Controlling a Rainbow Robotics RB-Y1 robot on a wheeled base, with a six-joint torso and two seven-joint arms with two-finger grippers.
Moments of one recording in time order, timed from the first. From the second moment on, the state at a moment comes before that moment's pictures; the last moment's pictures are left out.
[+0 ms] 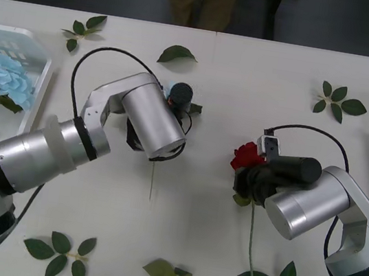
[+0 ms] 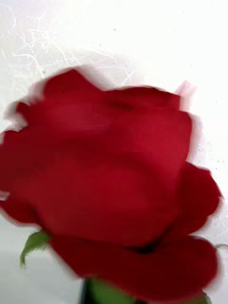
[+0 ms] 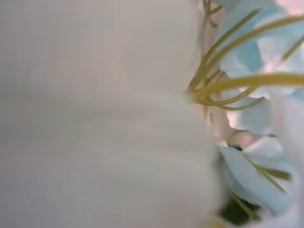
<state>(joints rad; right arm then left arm) -0.19 -0.45 0.45 -1.82 -0.24 1.16 1.03 -0.81 0.38 -0.83 -1.41 0.43 1.39 -0.50</state>
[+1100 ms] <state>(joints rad) -0.20 -0.45 -0.29 -2.26 -0.93 1.40 1.28 -0.34 1.24 0.02 -1.84 1.03 1.60 -0.90</state>
